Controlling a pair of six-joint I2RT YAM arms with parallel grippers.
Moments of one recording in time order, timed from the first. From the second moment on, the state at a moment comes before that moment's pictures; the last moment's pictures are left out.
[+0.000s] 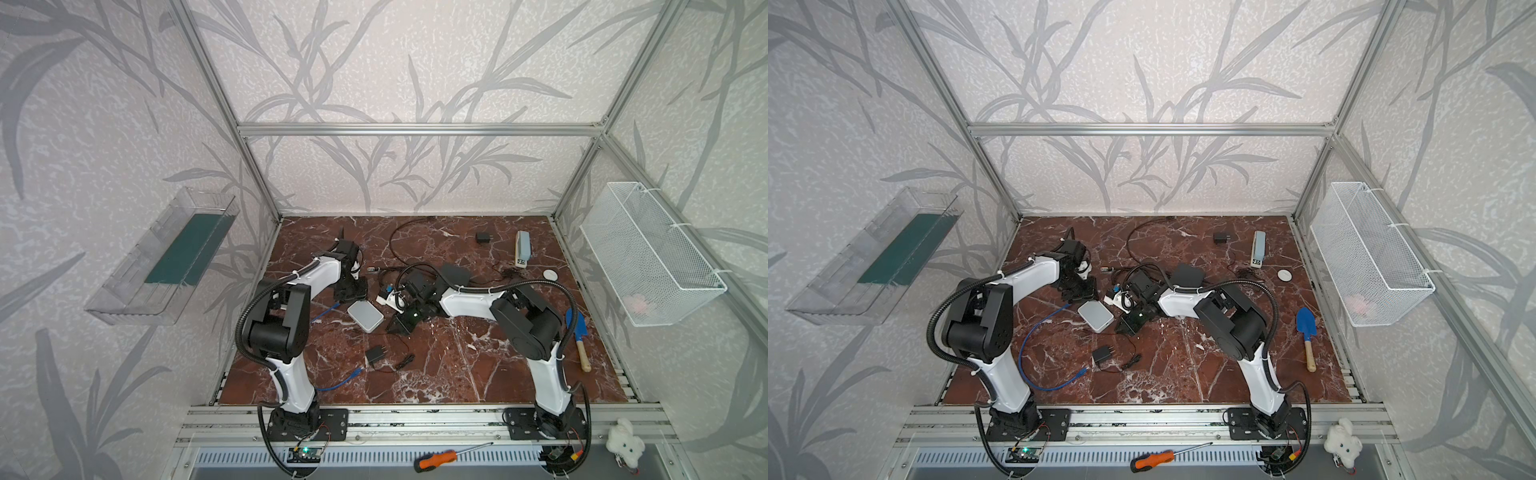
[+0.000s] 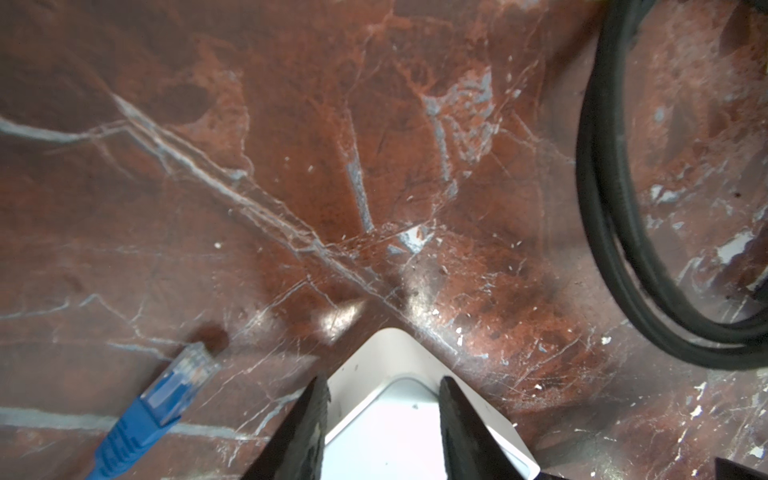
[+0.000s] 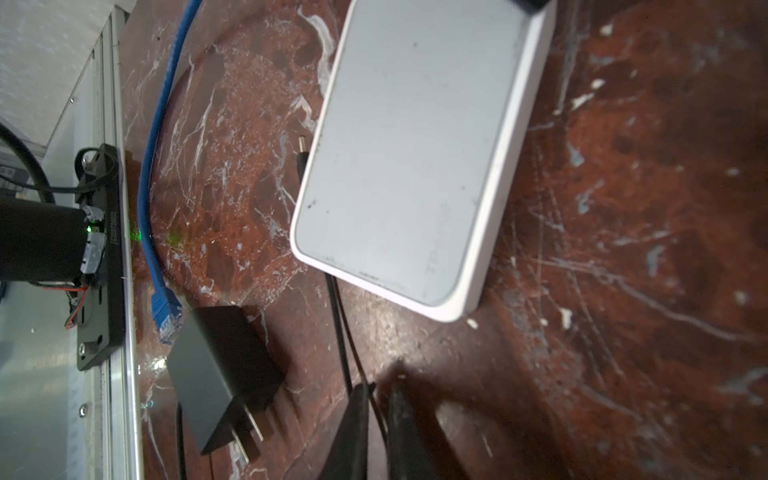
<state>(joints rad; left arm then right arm) -0.20 1.83 1.20 -0.76 0.17 -0.29 0.82 2.08 1.27 -0.20 -0.60 0.02</state>
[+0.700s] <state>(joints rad) -0.14 1.67 1.27 -0.83 0.09 -0.38 0.91 2.00 1.28 -0.41 -0.33 -0.22</state>
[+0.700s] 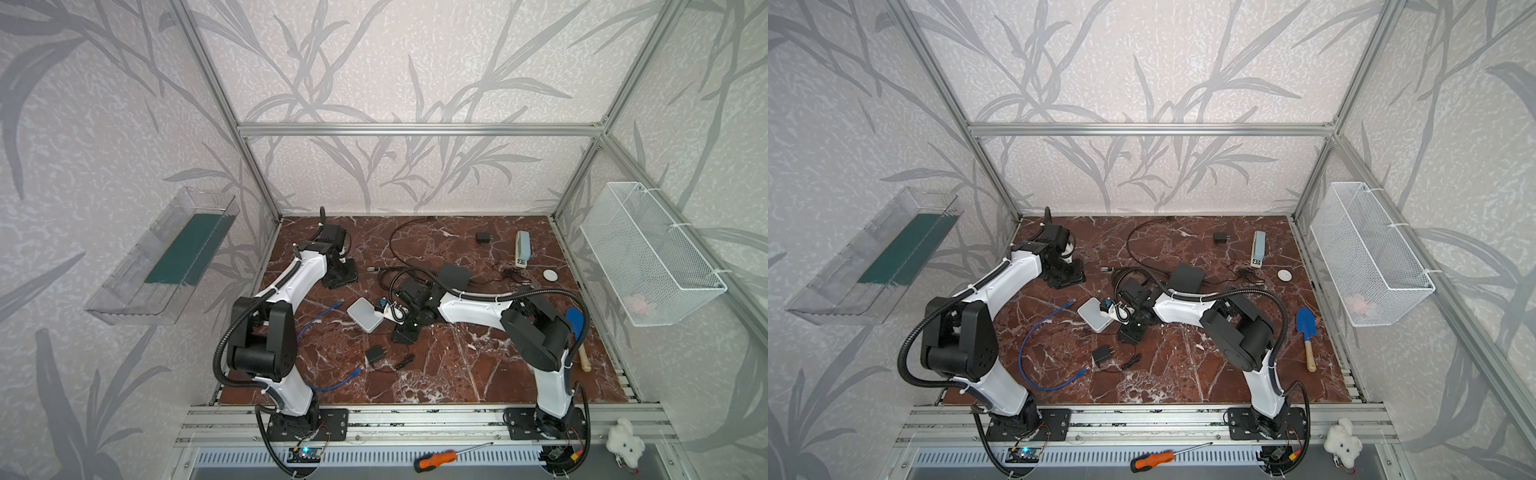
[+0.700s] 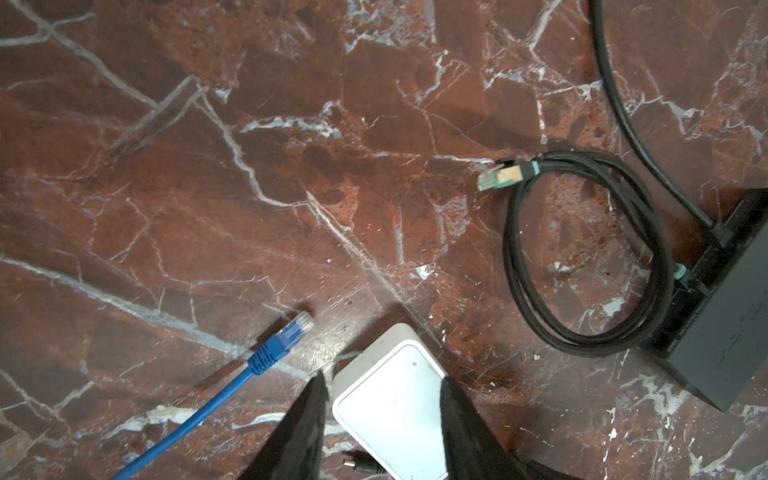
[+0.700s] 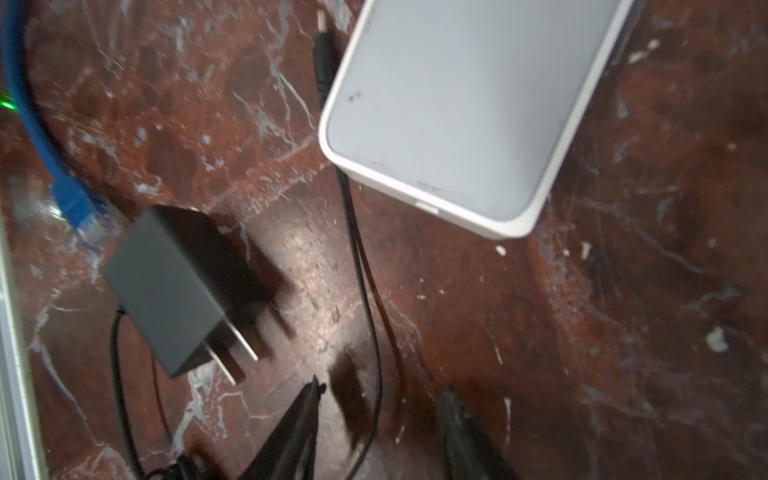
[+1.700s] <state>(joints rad) -0.06 1.54 1.05 -0.84 0.49 -0.47 0.90 1.84 1.19 -0.28 -0.30 -0.28</state>
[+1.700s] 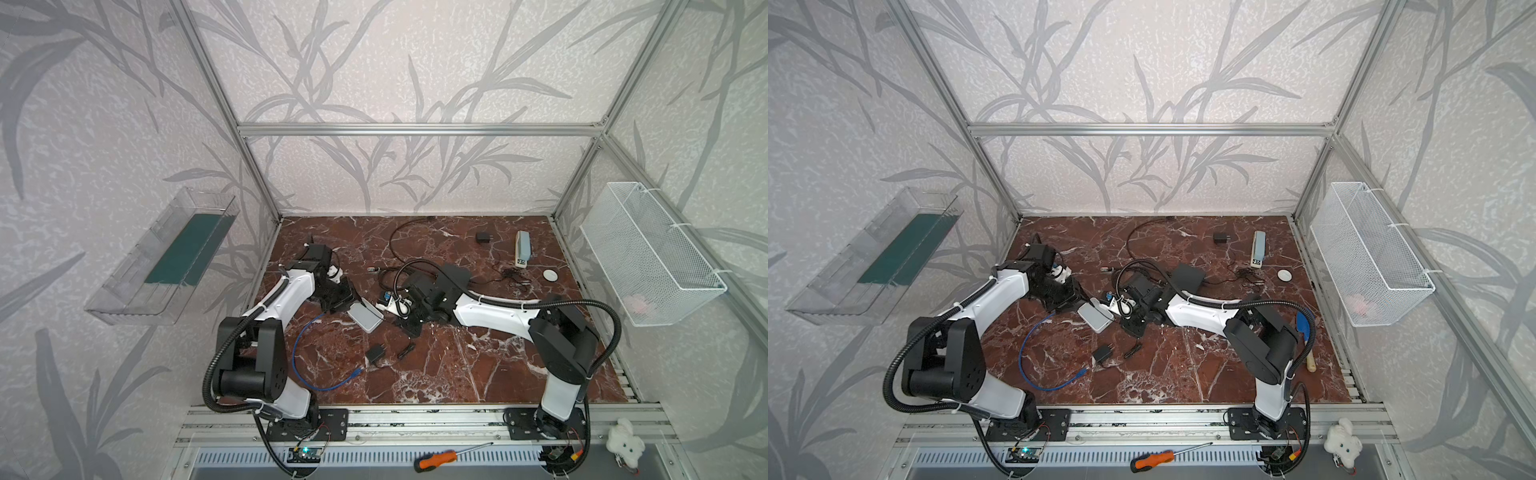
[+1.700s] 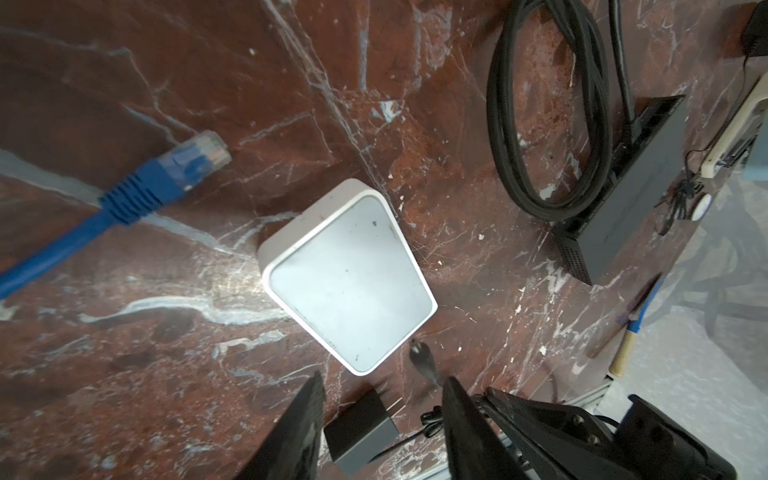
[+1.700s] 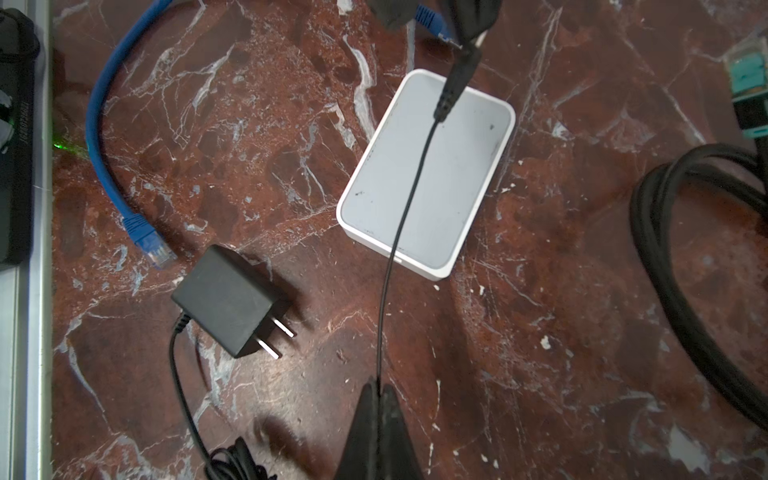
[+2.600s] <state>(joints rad) -0.06 1.61 1.02 -0.69 0.60 -0.52 0.89 1.84 1.18 -0.22 -0.32 -0.25</state>
